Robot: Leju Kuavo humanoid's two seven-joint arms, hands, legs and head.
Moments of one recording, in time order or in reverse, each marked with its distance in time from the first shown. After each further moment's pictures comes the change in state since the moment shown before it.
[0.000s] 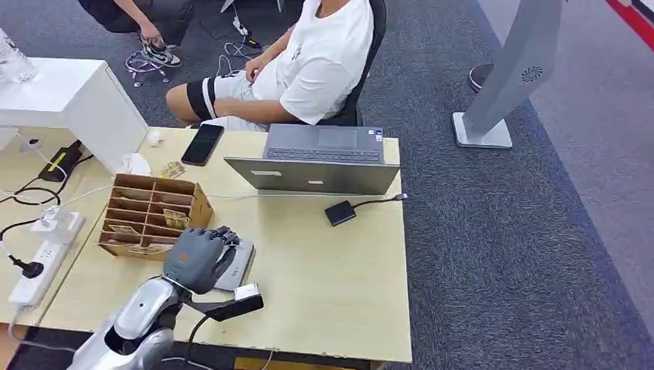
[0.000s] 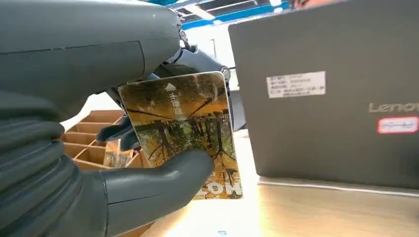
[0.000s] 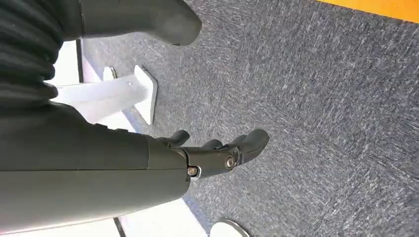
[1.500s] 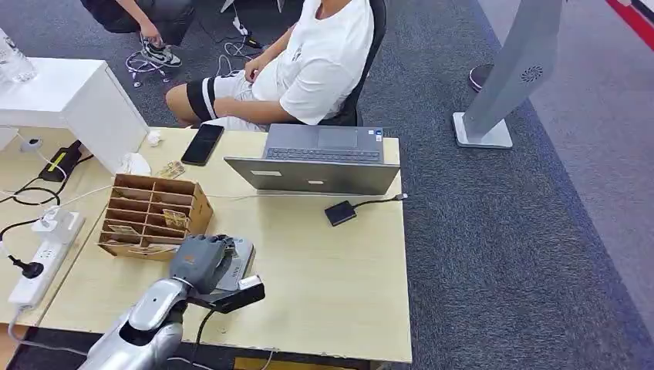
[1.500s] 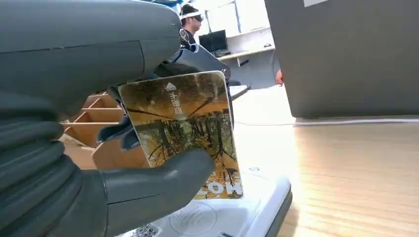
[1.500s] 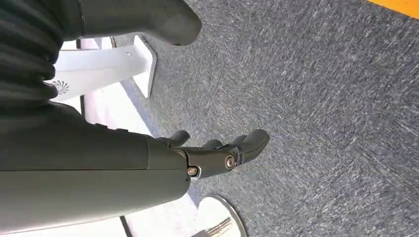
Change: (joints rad) left arm -0.041 -0.058 0.023 0.212 -0.023 -0.029 0.041; right arm -0.011 0.000 0.070 0.000 0.059 0.029 0.006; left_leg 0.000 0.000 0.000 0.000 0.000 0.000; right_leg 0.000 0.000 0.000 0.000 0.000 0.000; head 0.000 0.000
